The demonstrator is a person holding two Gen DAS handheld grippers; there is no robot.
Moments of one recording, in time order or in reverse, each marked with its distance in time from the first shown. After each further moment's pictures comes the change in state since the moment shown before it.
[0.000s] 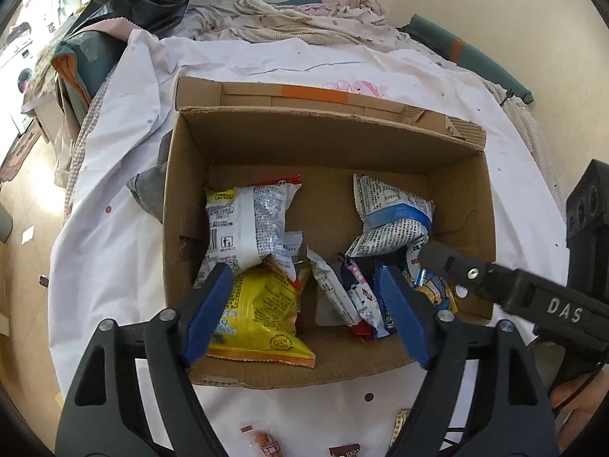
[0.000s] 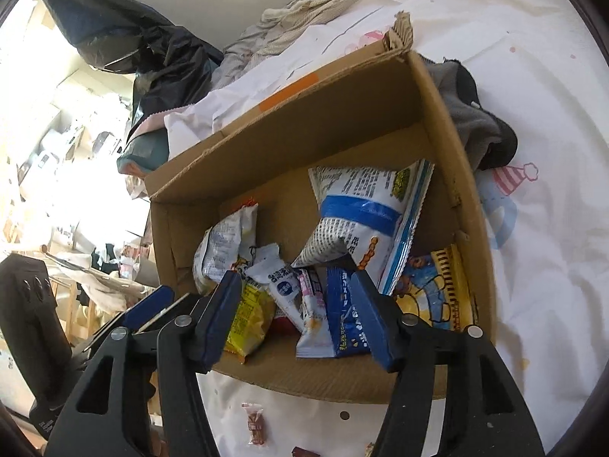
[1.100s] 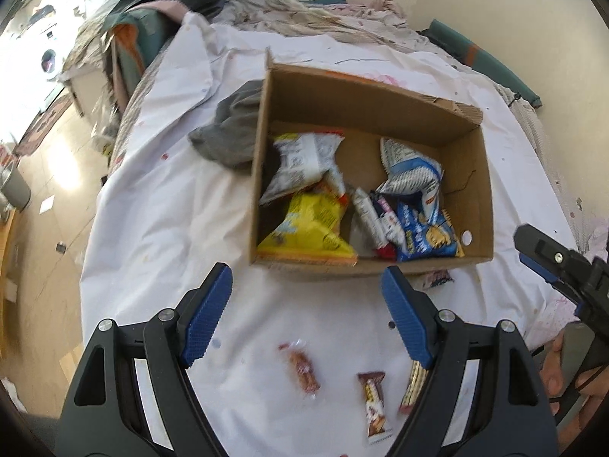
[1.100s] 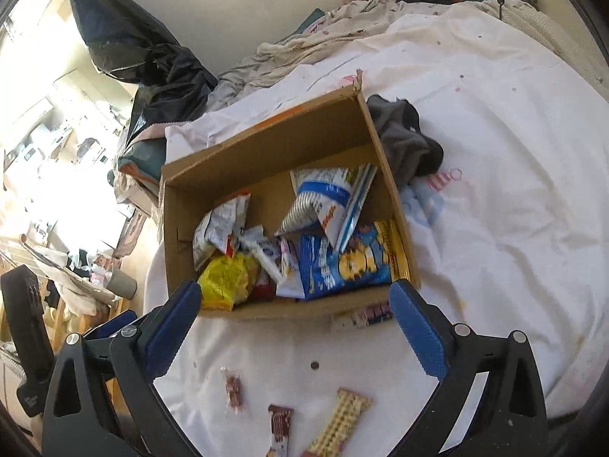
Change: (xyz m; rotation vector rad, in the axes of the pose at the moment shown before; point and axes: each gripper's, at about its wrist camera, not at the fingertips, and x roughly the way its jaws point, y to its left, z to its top) left arm -0.065 0.037 -0.069 -0.077 0.015 0.053; right arm -0.078 0.015 -0.067 -0.072 -0.135 -0.131
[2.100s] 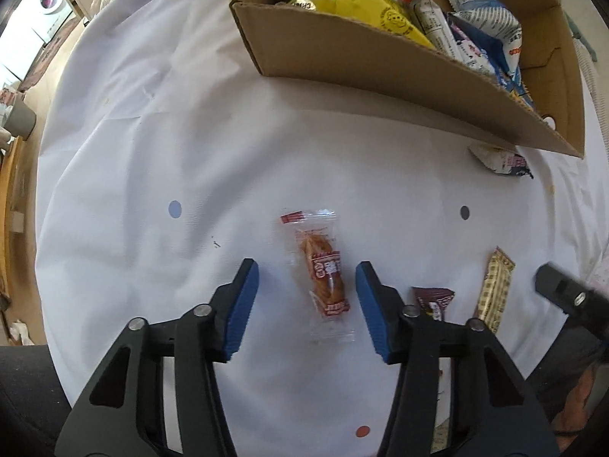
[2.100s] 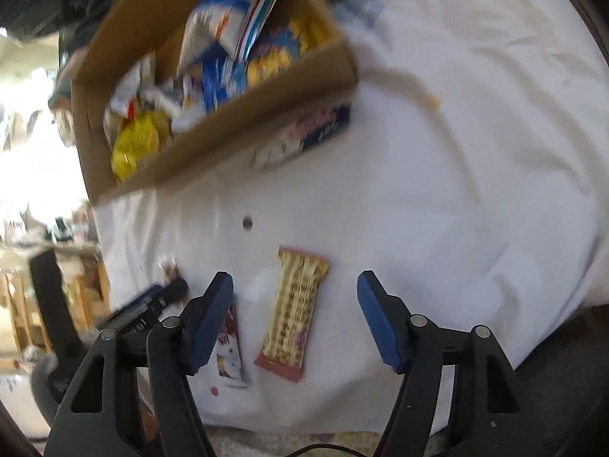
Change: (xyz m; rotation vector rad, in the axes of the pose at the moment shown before) left arm 0.101 0.002 -0.085 -0.066 0.391 0.104; right arm 0.055 -0.048 -0.081 0.171 0.465 -0.100
